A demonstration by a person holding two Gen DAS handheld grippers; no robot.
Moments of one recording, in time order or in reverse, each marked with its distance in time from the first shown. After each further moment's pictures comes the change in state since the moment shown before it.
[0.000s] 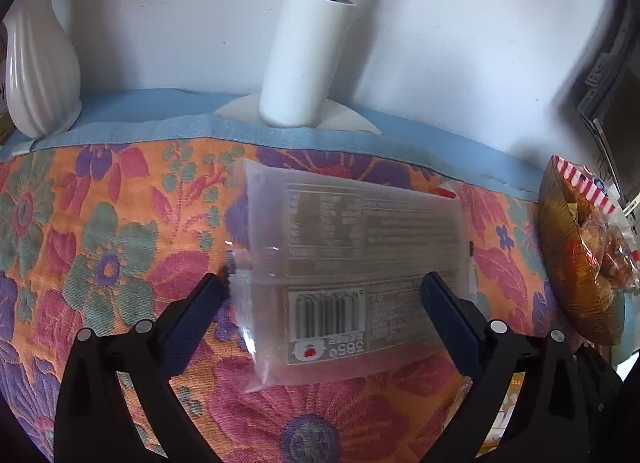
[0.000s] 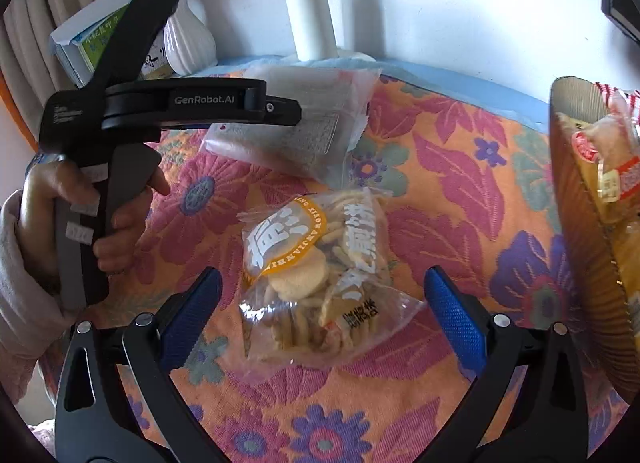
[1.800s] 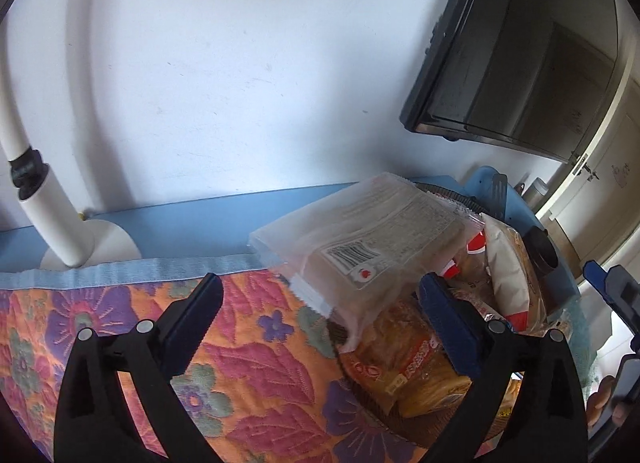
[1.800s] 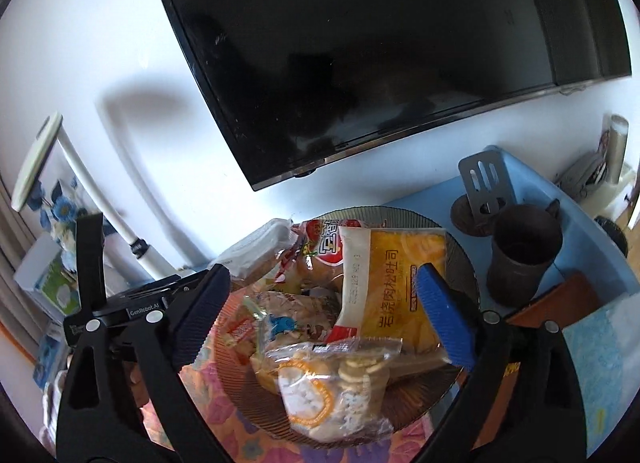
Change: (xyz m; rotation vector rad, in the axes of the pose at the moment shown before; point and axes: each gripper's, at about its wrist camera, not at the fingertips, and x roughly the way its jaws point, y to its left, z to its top) left arm -0.043 -0.187 0.052 0.212 -0.078 -0.156; right arm -0.224 -0.189 -0.024 0.533 -0.494 -0.198
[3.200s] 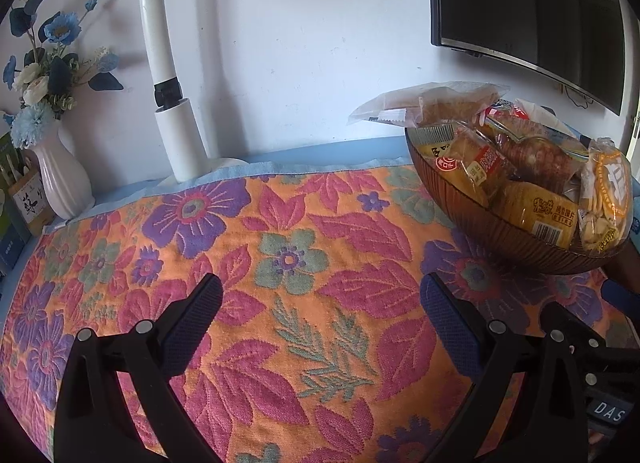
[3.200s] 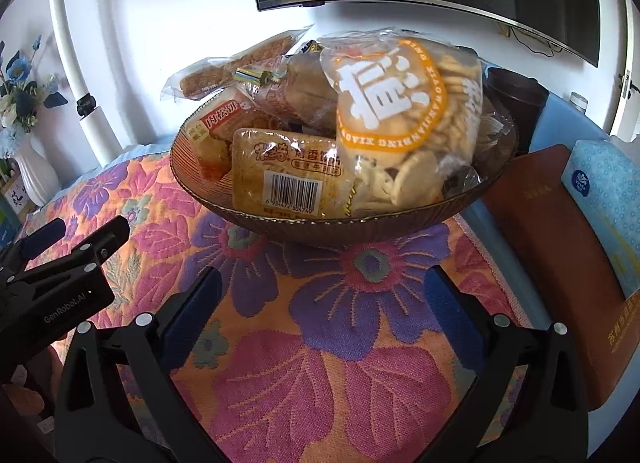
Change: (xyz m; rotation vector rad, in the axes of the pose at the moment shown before) left arm -0.029 -0.003 -0.144 0.087 -0.150 0.355; right arm 0.041 0.050 -0.157 -0.130 0.128 -0.297
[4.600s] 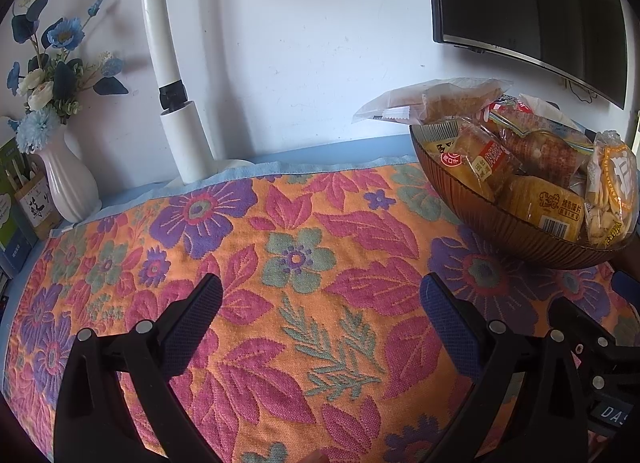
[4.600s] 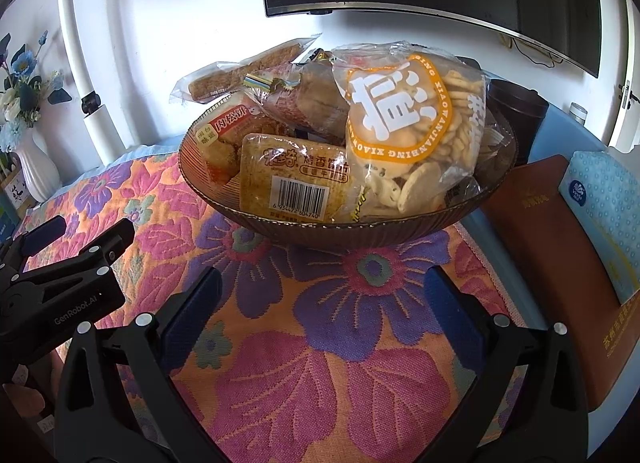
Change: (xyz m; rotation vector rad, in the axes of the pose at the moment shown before) left arm -0.002 0.004 -0.002 0.022 -0.004 0.016; right arm -0.002 0.002 0.000 -0.025 -0.015 -0.001
